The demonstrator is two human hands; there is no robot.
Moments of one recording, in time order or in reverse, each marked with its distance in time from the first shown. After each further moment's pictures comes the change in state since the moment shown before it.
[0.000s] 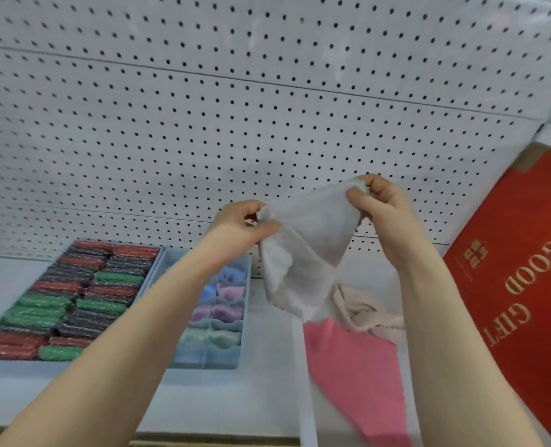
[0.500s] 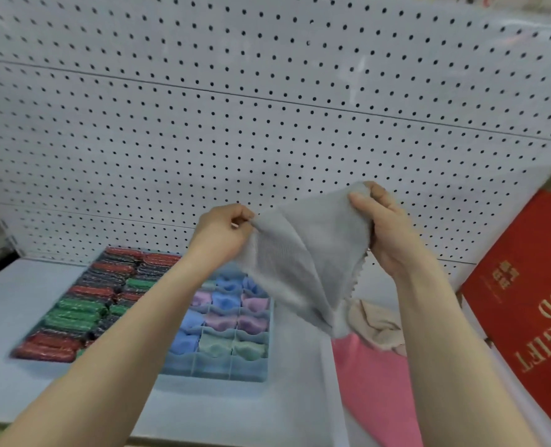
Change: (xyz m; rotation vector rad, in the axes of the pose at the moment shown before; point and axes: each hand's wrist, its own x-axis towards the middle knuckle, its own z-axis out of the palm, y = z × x) left_hand -0.007 -0.007 -0.063 0.345 0.279 0.004; right_hand 0.006 -0.015 0.054 0.195 -0.060 0.114
